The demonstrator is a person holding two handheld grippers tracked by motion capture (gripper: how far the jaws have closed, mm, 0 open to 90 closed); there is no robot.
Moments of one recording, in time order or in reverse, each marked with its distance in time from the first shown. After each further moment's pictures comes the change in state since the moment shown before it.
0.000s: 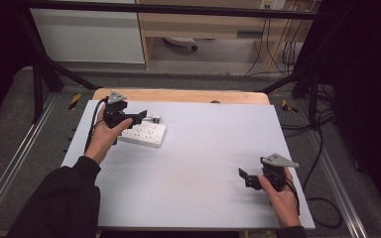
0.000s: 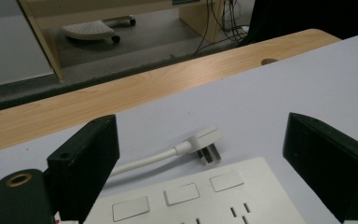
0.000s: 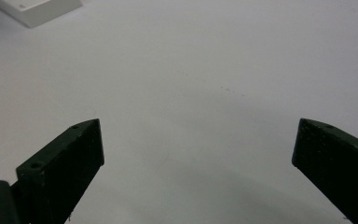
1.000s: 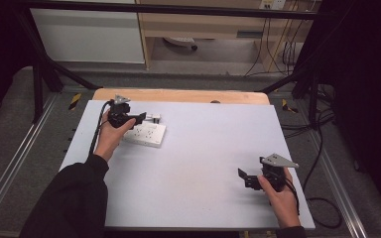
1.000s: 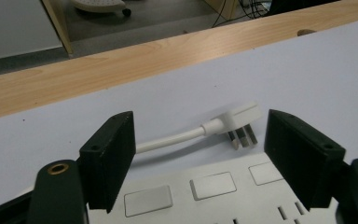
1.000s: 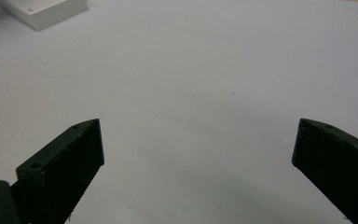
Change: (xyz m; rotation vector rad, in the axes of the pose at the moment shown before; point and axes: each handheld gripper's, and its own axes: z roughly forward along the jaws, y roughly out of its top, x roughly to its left) left arm 0.015 -0.020 0.035 0.094 0.044 -0.024; right arm 0.003 0.001 -0.001 -0.010 0.009 -0.007
